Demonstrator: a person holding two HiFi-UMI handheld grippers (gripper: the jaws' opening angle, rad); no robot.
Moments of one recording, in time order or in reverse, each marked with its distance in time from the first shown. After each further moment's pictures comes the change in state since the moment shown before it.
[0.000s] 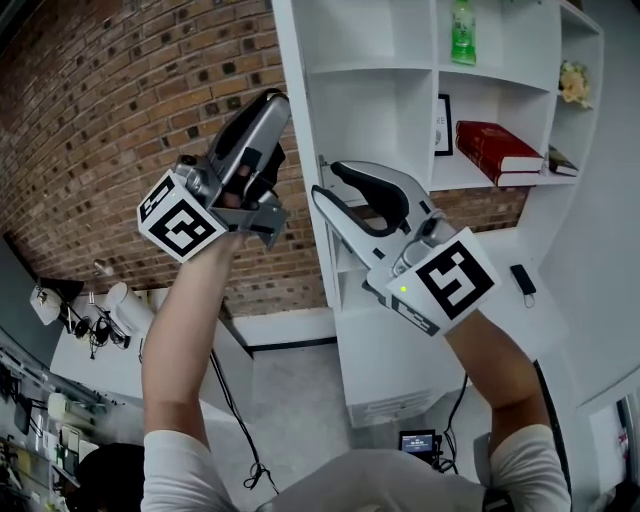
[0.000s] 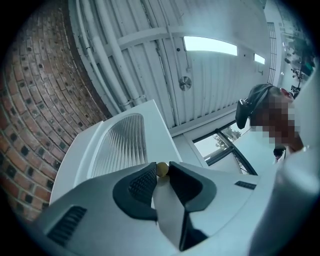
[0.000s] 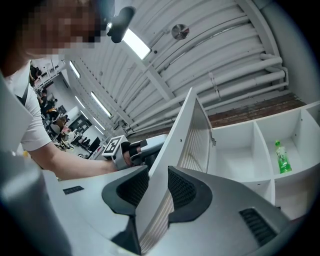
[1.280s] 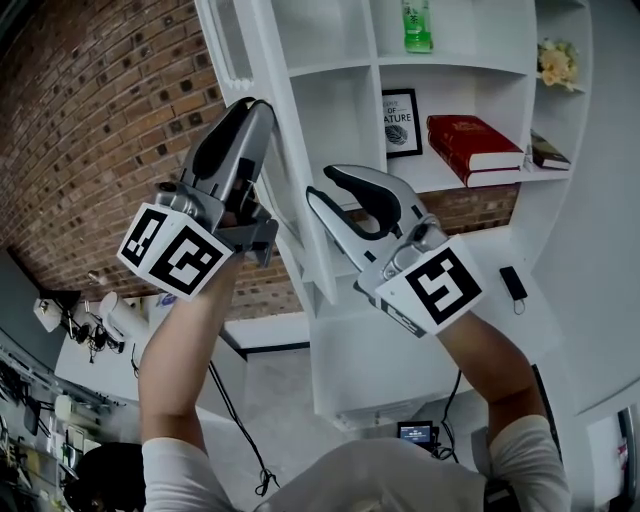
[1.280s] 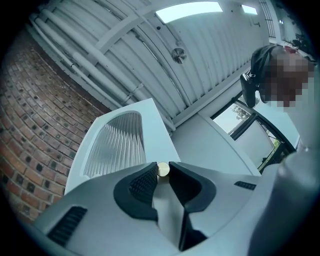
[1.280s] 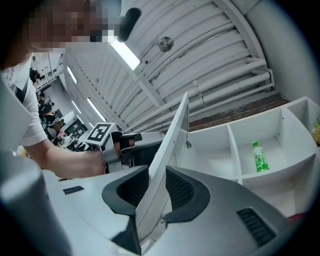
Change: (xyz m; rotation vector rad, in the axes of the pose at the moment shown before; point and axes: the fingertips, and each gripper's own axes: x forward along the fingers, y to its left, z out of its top) left arm 0.103 -0.029 -0.072 0.221 0.110 0.277; right arm -0.089 -0.111 -0.022 0.024 -0.059 -0.047
